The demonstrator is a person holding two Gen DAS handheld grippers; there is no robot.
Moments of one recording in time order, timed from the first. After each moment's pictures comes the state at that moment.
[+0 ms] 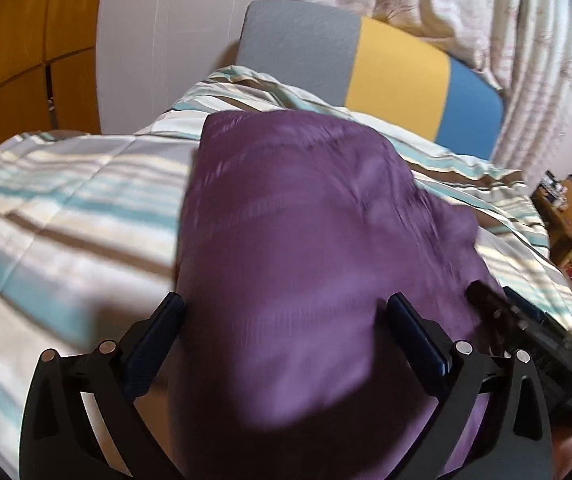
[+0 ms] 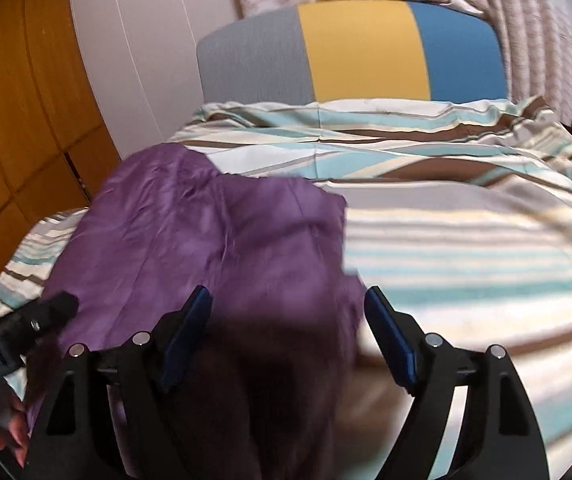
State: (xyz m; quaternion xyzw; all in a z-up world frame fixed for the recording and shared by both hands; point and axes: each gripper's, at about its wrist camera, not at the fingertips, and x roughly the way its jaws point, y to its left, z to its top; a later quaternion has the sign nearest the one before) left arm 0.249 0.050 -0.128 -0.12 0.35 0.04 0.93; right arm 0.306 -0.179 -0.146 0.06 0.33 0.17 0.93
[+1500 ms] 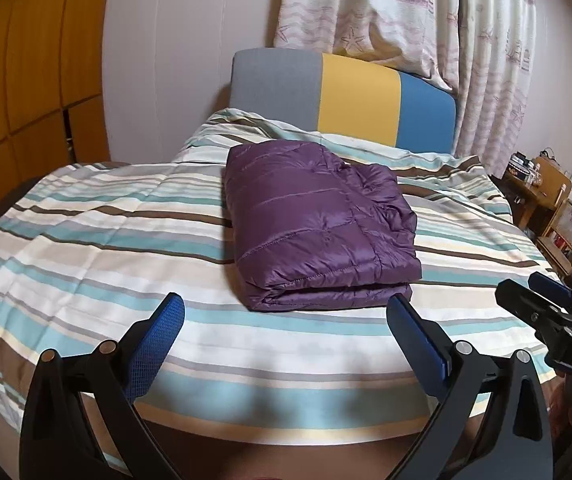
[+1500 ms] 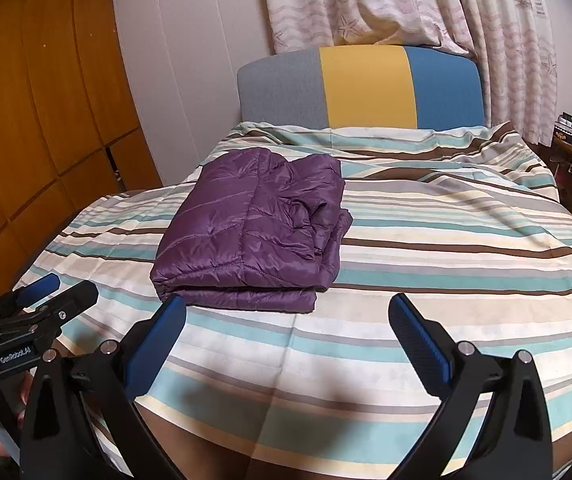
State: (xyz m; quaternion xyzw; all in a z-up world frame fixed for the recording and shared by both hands) left arm 0.050 0.015 -0.059 -0.06 0.31 0.04 0.95; right arm 0.077 -0.208 -0.066 0.04 0.30 0.18 0.94
